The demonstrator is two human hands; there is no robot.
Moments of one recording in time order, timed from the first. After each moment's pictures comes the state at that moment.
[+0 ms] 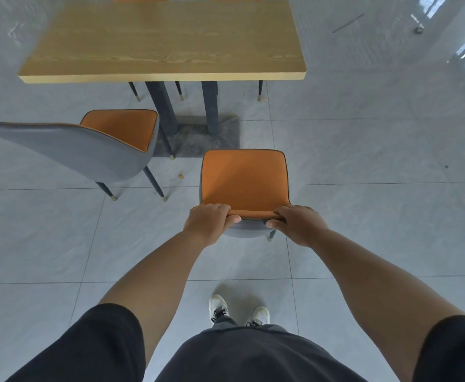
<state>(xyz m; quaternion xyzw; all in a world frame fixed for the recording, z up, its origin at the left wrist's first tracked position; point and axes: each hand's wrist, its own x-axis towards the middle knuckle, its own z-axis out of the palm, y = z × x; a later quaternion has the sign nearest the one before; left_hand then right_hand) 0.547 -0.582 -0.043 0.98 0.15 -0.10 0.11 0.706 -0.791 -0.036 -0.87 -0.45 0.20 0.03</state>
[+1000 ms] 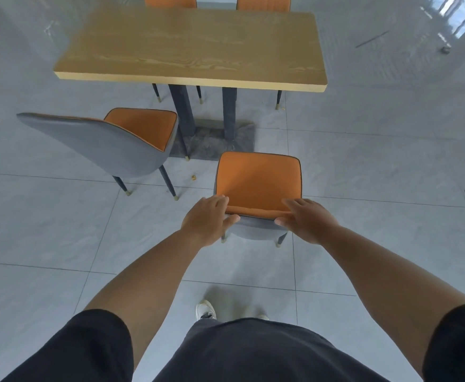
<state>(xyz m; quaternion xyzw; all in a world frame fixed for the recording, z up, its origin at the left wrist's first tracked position) 0.524 -0.562 -0.032 0.97 0.20 -0.03 0.14 0.724 -0.772 -0.025 -0.86 -0.49 0.17 0.02</state>
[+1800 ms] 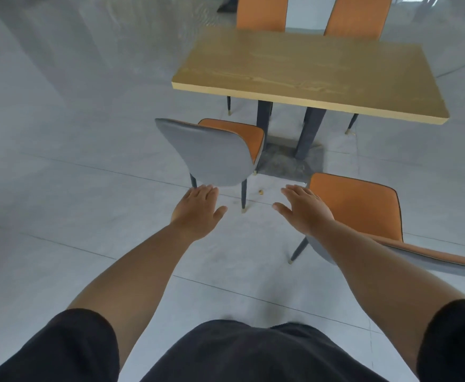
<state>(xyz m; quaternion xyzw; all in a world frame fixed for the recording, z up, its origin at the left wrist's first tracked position) 0.265 -0.289 0.013 0.95 0.30 -0.03 0.05 0.502 -0.458 -0.001 -0.83 -0.54 0.10 0.07</state>
